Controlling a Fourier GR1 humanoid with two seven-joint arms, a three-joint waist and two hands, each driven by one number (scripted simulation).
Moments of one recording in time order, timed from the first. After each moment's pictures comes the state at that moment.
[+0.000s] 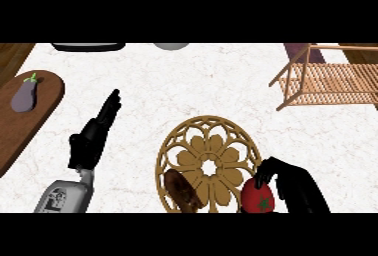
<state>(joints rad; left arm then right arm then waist) -0.17 0.17 -0.12 -1.45 -0.04 0.07 0.03 0.10 -0.32 0.49 -1.96 0.66 -0.09 0.58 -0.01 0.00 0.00</state>
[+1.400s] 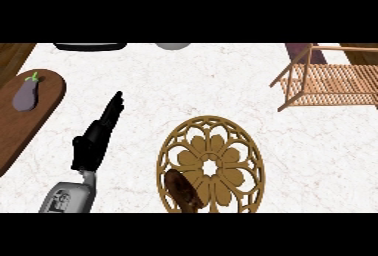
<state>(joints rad) -0.16 0.14 -0.10 -1.44 -0.07 0.05 0.02 -0.18 -0.62 -0.36 -2.27 0.24 0.04 0.81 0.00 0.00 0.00</state>
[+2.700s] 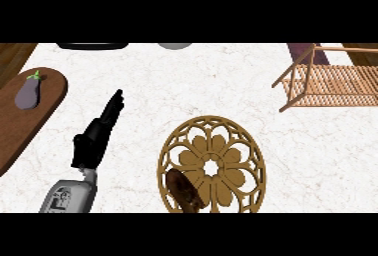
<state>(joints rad) -0.17 0.11 -0.07 -1.43 -0.11 0.01 0.01 -0.57 -0.76 -0.35 -1.59 0.47 -0.08 0.46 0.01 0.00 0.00</state>
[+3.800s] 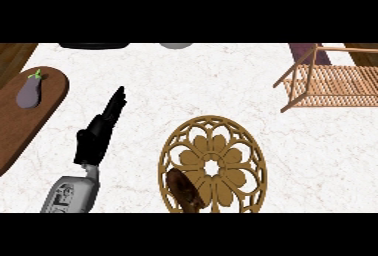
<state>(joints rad) -0.20 0.10 -0.05 -1.43 -0.13 0.01 0.03 -0.83 -0.68 -0.46 -0.89 0.33 -0.29 -0.13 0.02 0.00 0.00</state>
